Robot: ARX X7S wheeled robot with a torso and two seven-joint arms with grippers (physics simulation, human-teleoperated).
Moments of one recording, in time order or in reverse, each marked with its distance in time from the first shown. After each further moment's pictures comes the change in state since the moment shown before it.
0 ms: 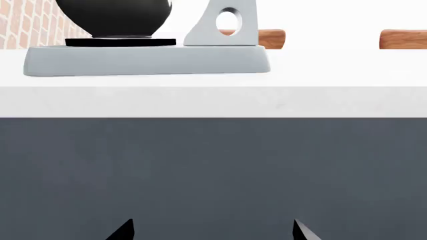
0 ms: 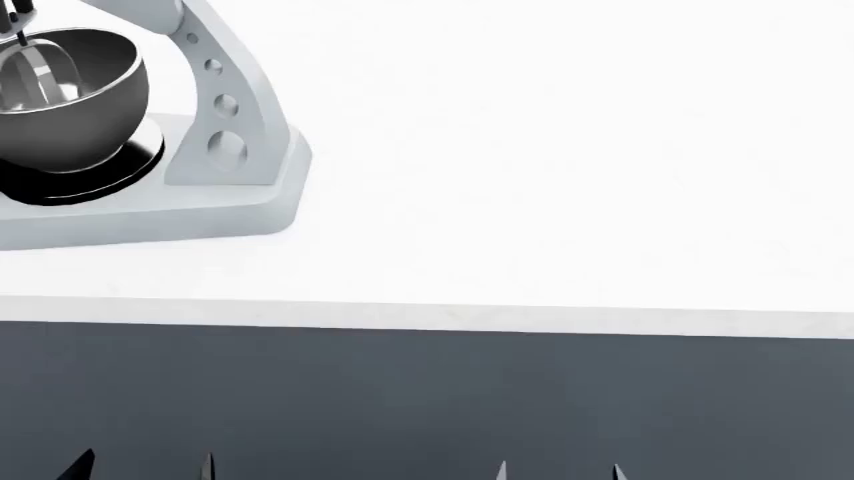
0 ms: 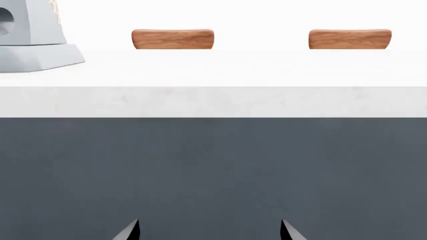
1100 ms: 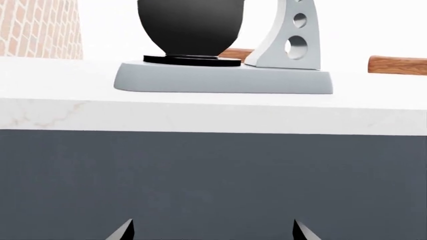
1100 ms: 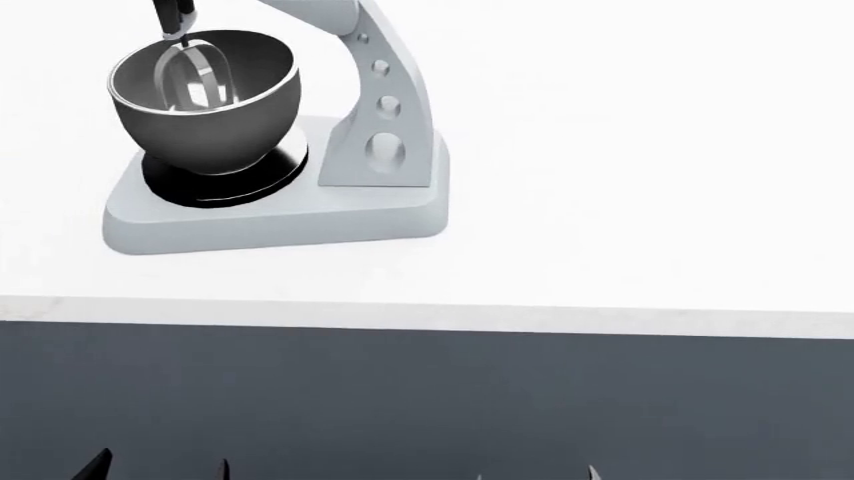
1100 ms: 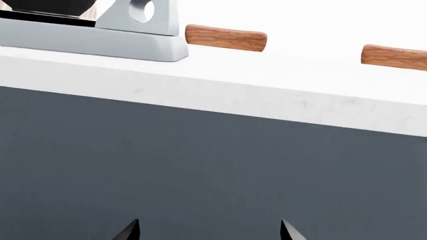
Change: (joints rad) left arm 0.030 -0.100 0.117 0.011 -0.145 0.092 -0.022; right arm -0.007 0.105 -0.149 -0.001 -0.002 -0.006 0.090
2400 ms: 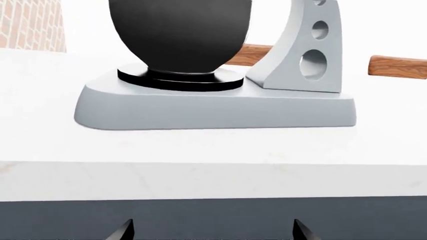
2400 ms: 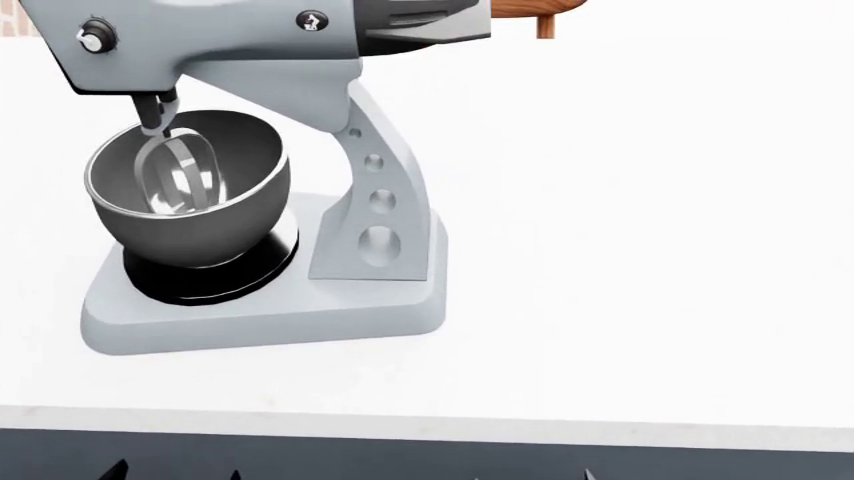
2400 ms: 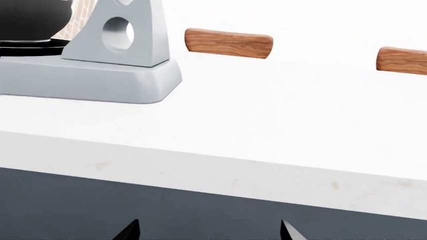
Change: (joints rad) left arm -0.005 -0.053 0.063 0.005 -0.087 -0.046 -0.029; right arm 0.011 0.048 -0.056 0.001 0.068 0.019 0.039
